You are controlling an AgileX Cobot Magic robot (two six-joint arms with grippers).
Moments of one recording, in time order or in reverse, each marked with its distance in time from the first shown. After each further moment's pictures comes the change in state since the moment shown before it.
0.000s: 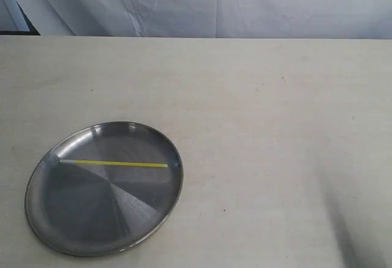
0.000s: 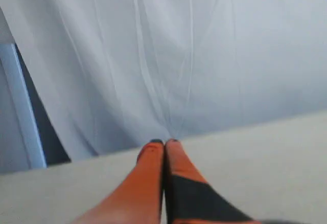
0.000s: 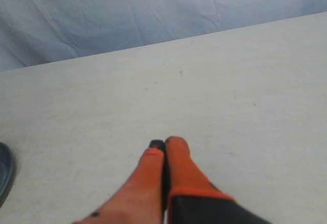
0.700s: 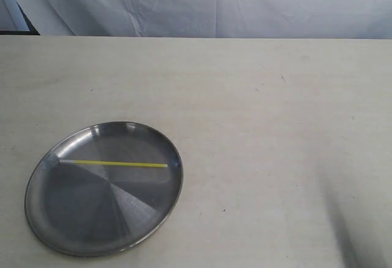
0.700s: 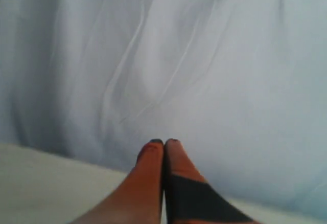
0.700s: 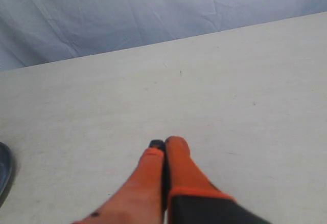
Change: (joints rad) left arm 0.000 0.242 -0.414 0.112 0.219 -0.623; right arm 0.000 0.000 0.000 0.000 0.000 0.000
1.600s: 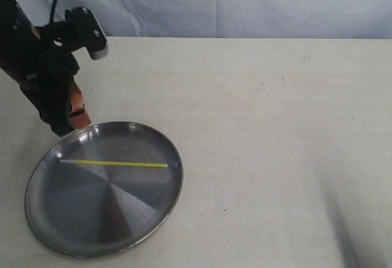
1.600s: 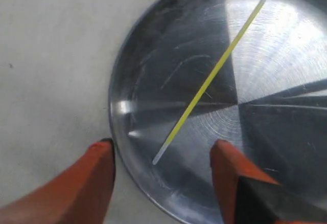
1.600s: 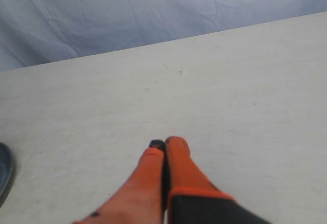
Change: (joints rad) left arm -0.176 1.290 -0.686 -0.242 0.772 1.358; right arm 0.000 0.000 0.000 0.000 0.000 0.000
